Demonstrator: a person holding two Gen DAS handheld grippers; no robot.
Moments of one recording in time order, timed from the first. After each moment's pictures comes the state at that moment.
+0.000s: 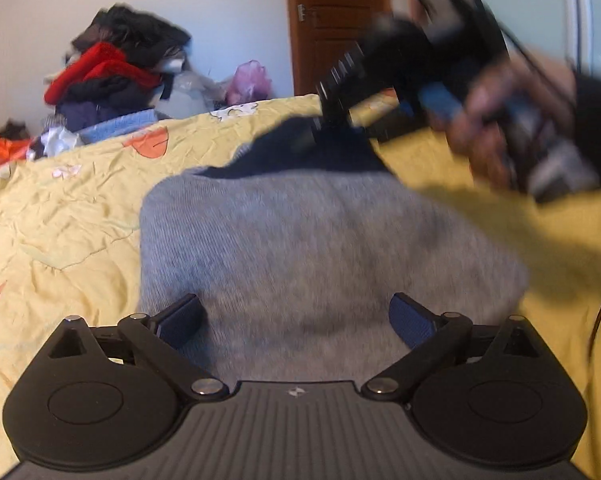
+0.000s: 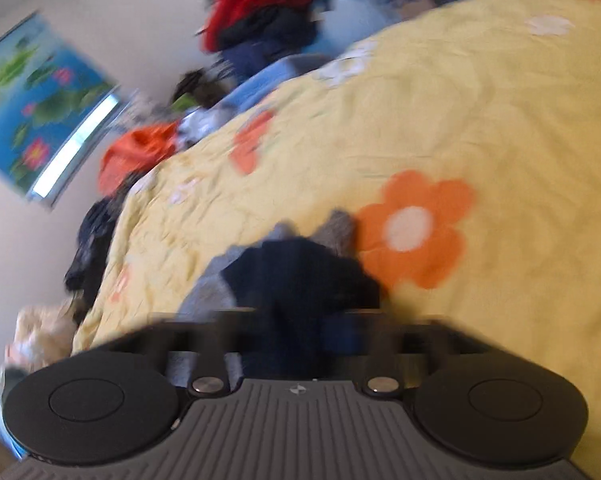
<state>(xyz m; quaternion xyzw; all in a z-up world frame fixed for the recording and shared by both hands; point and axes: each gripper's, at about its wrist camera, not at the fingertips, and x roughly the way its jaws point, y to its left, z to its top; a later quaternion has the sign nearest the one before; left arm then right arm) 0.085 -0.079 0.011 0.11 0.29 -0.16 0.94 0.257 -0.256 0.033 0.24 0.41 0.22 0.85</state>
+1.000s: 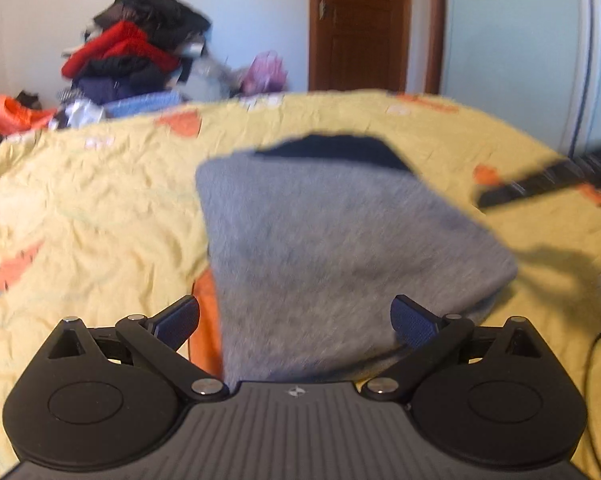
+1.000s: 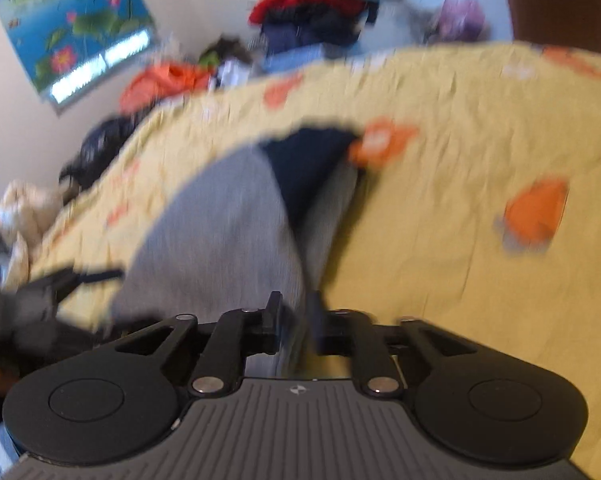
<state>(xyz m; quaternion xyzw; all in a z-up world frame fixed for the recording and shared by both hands) 0.052 -0.033 0.039 0.06 0.30 -0.16 0.94 0.086 -0.279 0.062 0.10 0.38 0.22 0.89</state>
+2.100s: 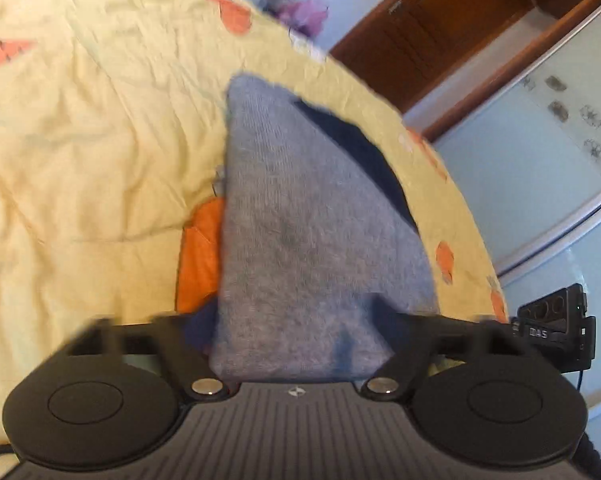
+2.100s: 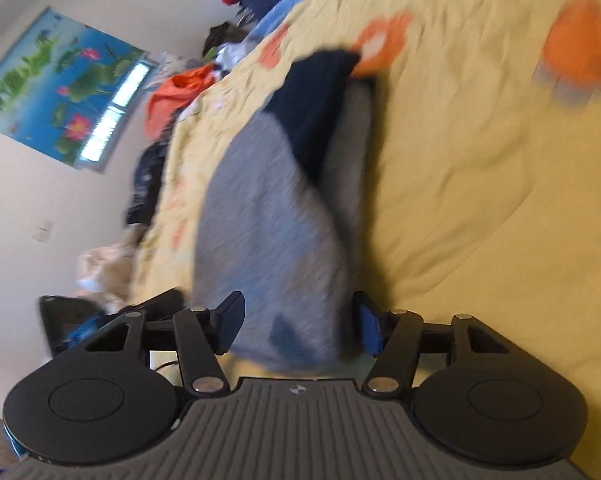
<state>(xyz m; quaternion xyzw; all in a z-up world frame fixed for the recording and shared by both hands) 0.107 0.039 0.015 -0.26 0.44 -0.19 0.84 0.122 -0.296 -0.003 0.33 0.48 0.29 0.76</state>
